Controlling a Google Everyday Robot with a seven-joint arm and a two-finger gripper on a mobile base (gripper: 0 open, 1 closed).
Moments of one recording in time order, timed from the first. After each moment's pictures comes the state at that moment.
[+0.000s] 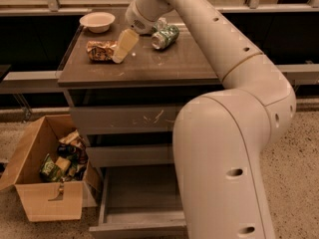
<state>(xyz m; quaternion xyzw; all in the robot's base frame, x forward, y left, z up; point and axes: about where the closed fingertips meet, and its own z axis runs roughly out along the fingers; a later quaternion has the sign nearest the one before) 0.793 0.100 0.899 -0.63 0.68 0.11 0.35</state>
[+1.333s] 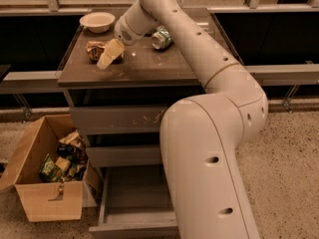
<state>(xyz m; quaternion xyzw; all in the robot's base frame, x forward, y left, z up) 0.805 0.150 0.856 -0.58 0.71 0.19 0.35</state>
